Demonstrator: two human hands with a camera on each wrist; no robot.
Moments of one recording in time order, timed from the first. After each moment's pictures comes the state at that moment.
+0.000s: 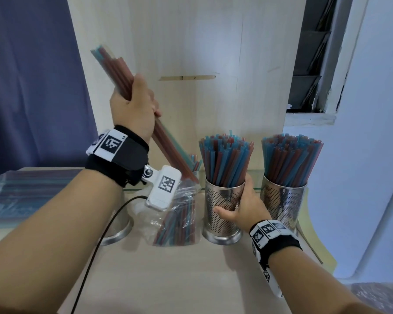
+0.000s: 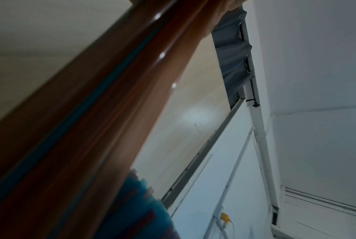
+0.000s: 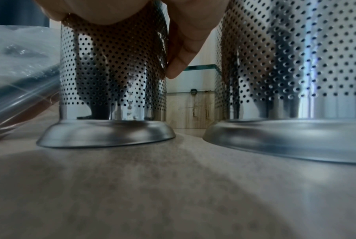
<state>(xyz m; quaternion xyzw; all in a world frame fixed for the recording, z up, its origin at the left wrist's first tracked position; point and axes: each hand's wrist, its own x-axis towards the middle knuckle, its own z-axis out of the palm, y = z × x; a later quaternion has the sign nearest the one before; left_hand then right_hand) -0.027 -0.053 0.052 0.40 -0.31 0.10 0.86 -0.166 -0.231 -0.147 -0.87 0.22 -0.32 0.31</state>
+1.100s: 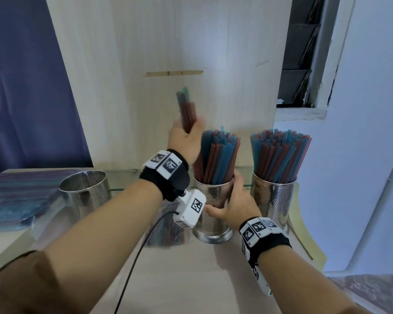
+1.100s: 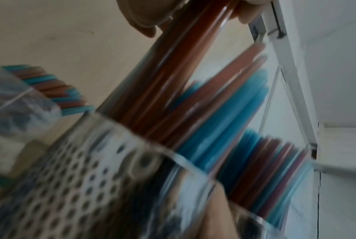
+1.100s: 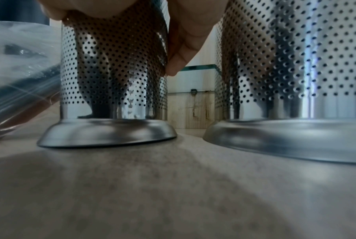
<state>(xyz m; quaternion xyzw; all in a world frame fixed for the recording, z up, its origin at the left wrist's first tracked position) -0.055 -0.139 -0.014 0.64 -0.35 0.03 0.68 -0.167 -0.233 -0.149 -0.87 0.24 -0.32 0.29</state>
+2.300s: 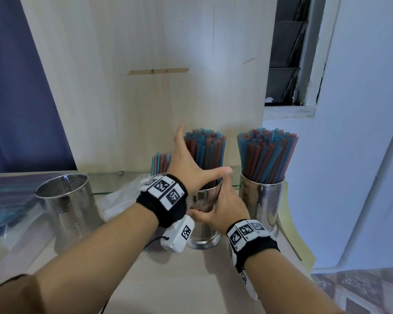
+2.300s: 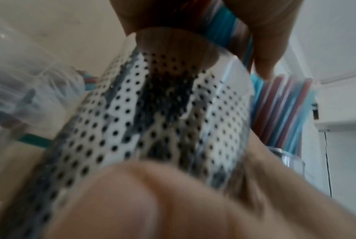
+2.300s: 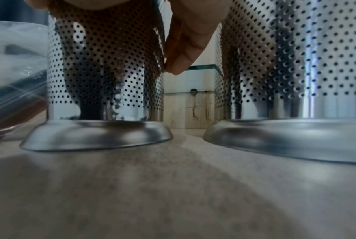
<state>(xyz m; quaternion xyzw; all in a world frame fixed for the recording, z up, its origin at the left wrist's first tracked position) -0.069 -0.148 -0.063 0.73 -0.45 0.03 0.52 -0.166 -0.234 -0.152 -0.89 0.24 -0.31 0.24</state>
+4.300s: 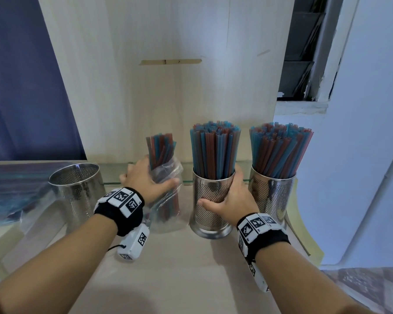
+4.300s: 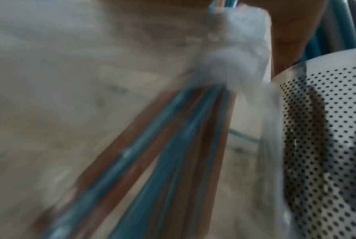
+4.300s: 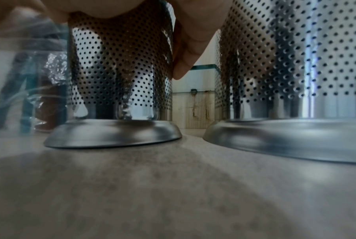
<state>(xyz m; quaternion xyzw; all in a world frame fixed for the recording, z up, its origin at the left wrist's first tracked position) 0.016 -0.075 -0.113 0.87 -0.35 0.09 0.34 -0.166 -0.233 -0.147 -0.86 0.24 -0.33 0.31</state>
